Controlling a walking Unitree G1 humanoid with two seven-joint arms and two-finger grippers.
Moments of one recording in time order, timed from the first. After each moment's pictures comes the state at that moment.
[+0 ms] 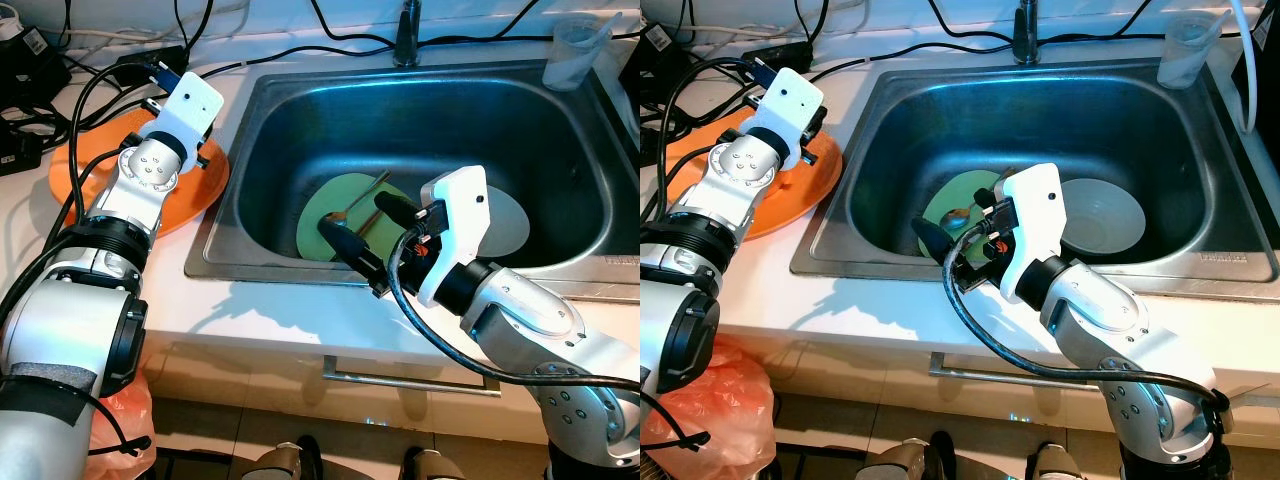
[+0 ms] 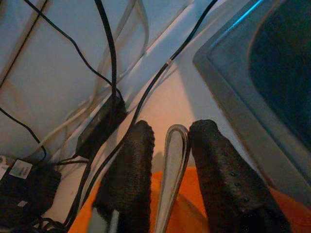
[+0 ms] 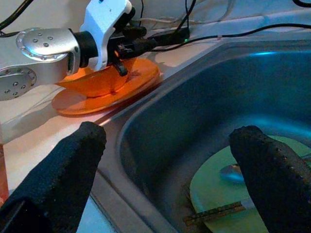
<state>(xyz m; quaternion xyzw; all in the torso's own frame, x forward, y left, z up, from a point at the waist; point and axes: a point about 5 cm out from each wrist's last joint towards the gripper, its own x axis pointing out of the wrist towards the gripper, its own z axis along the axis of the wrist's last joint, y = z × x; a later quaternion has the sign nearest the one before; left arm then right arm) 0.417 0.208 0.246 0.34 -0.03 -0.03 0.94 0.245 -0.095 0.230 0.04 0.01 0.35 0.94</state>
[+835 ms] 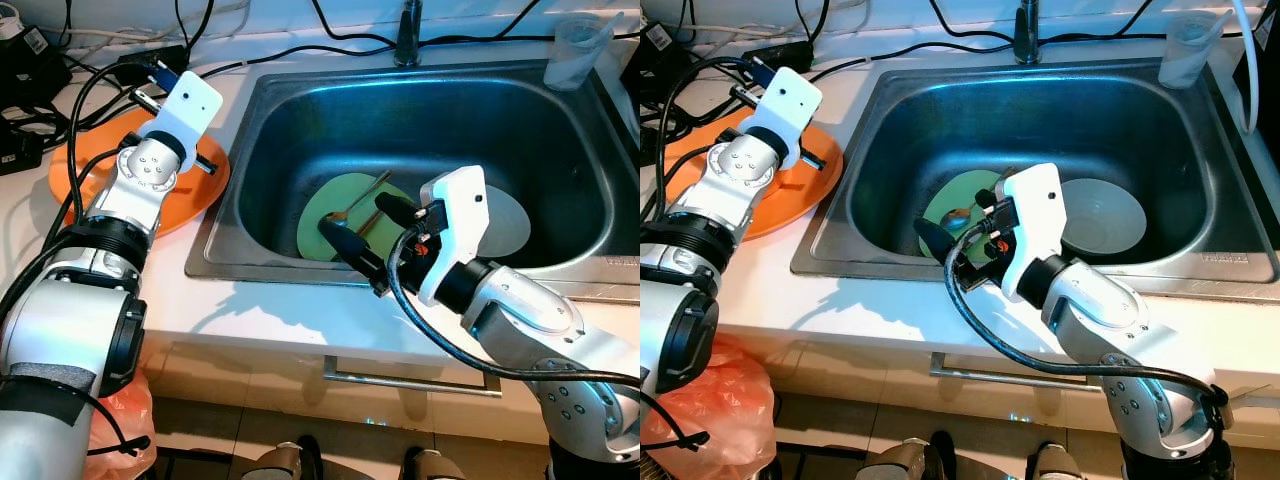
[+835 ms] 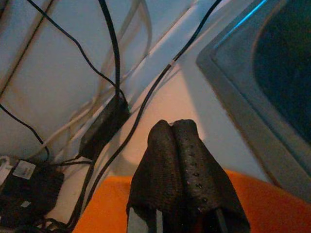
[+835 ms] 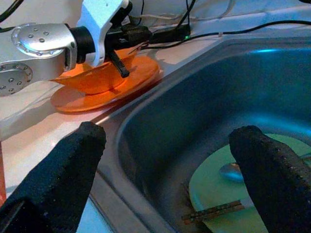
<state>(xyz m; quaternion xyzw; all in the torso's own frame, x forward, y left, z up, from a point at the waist) 0.416 0.210 0.248 0.35 -0.03 -0.03 0.94 0.248 -0.096 0.229 0.03 0.02 0.35 0.93</state>
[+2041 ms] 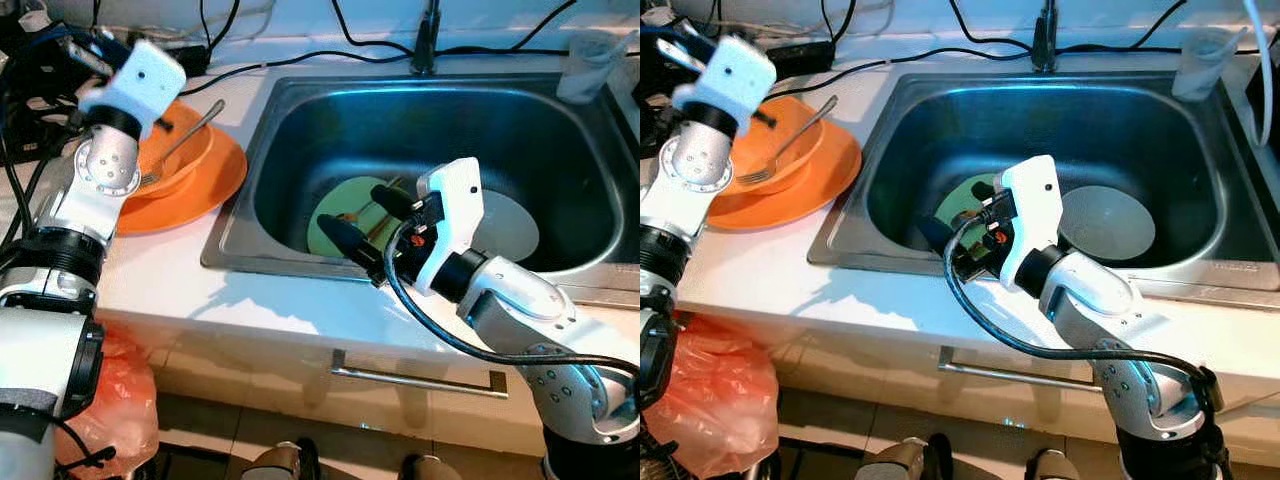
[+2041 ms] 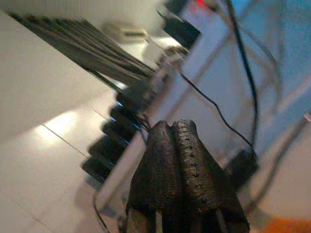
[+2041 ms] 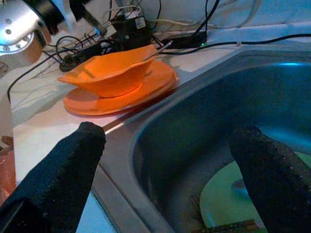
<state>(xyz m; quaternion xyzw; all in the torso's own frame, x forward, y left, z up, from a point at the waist) 0.393 0.233 0.294 0.42 -0.25 0.09 0.87 0.260 -0.096 0.228 0.03 0.01 0.36 0.93</state>
